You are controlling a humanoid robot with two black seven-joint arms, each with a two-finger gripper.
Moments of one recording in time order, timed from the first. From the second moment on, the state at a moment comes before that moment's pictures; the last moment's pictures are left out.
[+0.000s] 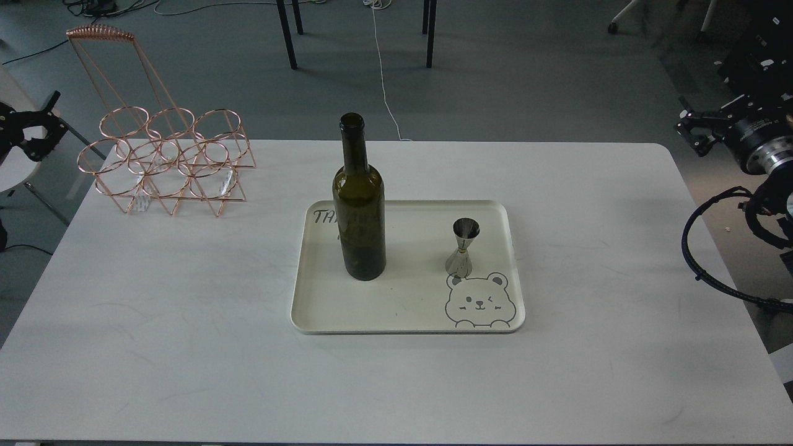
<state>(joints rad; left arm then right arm) -0.67 0.78 -0.78 -0.68 -0.34 -0.49 -0.17 0.87 -0.46 0.86 0.32 0.28 0.49 -0.03</state>
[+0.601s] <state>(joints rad) -0.68 0.78 -0.78 -0.61 -0.33 -0.49 -0.16 0.81 -0.60 0.66 0.58 0.21 0.49 -0.02</state>
